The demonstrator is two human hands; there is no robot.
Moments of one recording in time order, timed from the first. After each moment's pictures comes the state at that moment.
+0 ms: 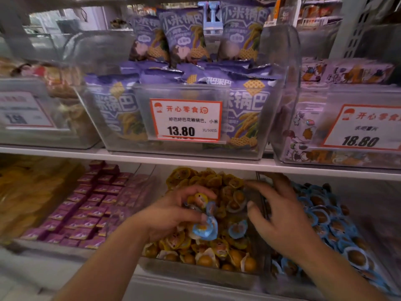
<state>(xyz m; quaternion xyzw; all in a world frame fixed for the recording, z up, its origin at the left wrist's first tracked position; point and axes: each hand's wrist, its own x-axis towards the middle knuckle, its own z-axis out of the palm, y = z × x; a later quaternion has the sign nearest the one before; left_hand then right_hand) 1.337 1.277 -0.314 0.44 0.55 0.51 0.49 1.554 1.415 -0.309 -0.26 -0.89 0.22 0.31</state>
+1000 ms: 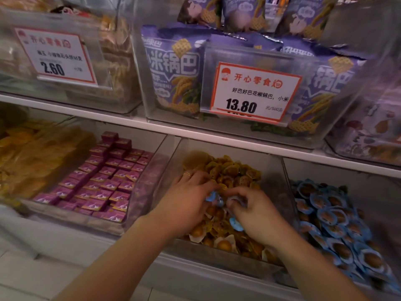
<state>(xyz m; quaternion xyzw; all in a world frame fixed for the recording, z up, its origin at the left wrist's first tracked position) 1.331 1.255 -0.341 0.61 0.77 0.19 -0.02 1.483 1.366 -0.323 -0.32 -0.83 0.44 0.13</state>
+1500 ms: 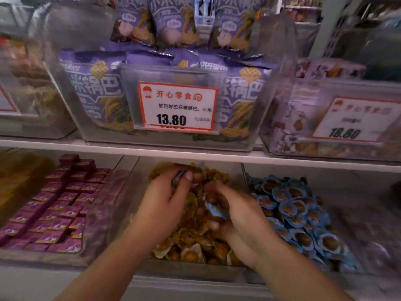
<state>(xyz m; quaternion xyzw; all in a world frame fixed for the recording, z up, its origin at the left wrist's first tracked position) 1.369 1.279 -0.303 0.49 0.68 0.54 0.06 1.507 1.352 -0.284 -0.35 -0.42 0.80 0.25</state>
